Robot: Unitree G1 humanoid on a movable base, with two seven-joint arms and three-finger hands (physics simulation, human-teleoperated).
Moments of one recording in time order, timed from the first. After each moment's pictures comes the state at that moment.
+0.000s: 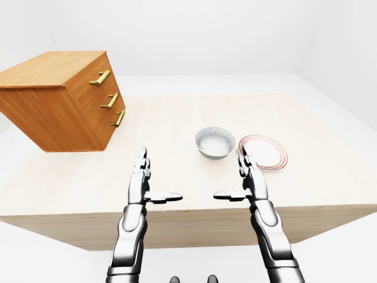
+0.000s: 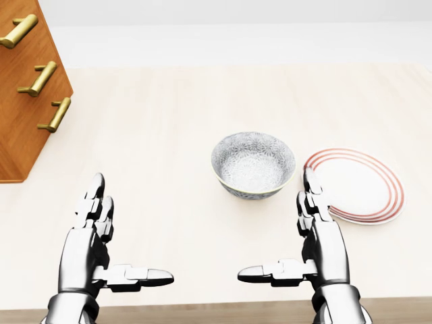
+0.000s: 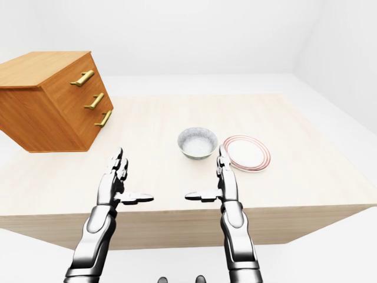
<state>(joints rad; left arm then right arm) 0.00 0.01 0.01 0.00 -0.01 0.00 -0.02 0.00 -0.01 -0.02 0.01 0.01 0.00 0.01</state>
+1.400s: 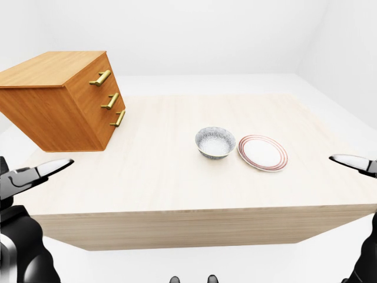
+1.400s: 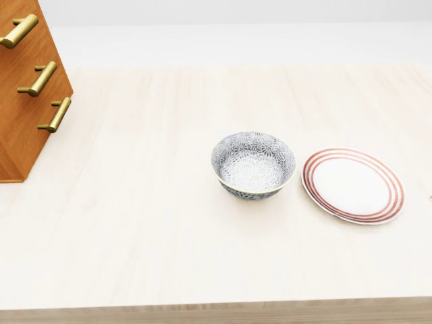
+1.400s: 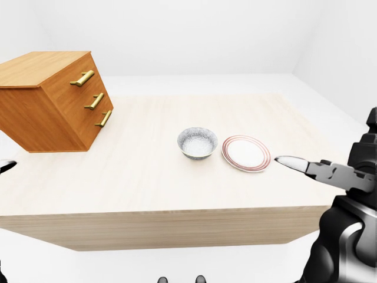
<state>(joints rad) -0.07 0.24 0.62 -0.70 -0.43 0.09 0.12 -0.08 -0.26 -0.62 -0.75 0.34 0.09 -0.04</state>
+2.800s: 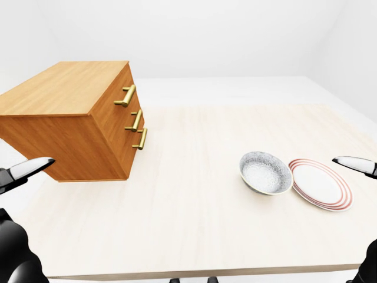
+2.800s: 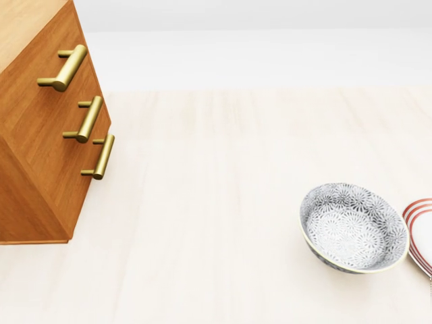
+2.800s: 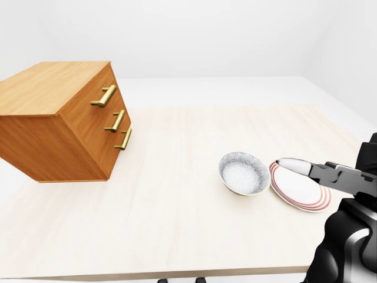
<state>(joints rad) -0.08 0.29 0.68 -0.75 -0.52 0.09 0.17 -0.08 -0.27 -0.65 -0.79 0.33 0.09 -0.02</state>
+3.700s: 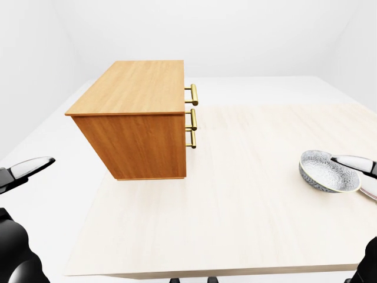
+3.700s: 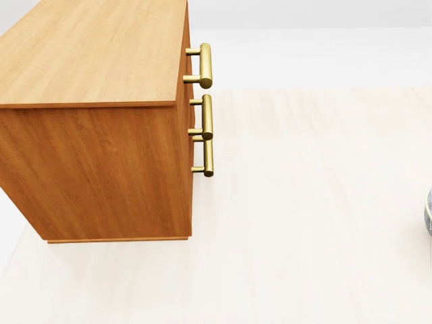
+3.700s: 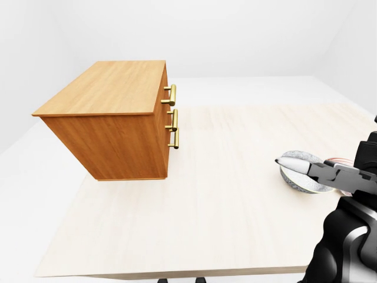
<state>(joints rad) -0.08 0.29 0.67 -0.74 -0.51 0.09 0.17 -0.09 -0.27 -0.64 -0.79 0.33 0.09 -0.02</state>
